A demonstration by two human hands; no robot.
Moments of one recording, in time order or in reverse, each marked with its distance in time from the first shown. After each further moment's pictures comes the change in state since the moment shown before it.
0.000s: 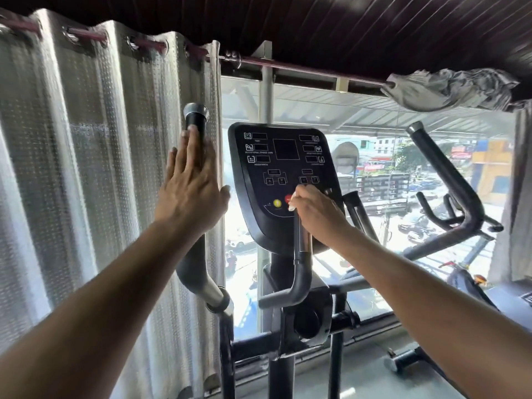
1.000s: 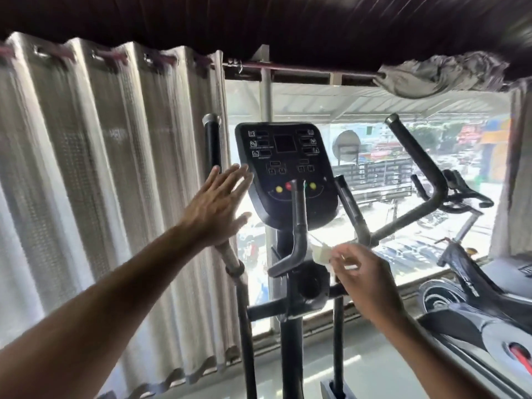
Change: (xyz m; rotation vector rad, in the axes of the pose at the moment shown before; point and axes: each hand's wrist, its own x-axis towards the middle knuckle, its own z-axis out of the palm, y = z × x) left_hand -0.069 0.005 -0.071 -0.011 -0.213 0.392; right_hand -0.204 -0.124 -0.146 0.695 0.171 0.557
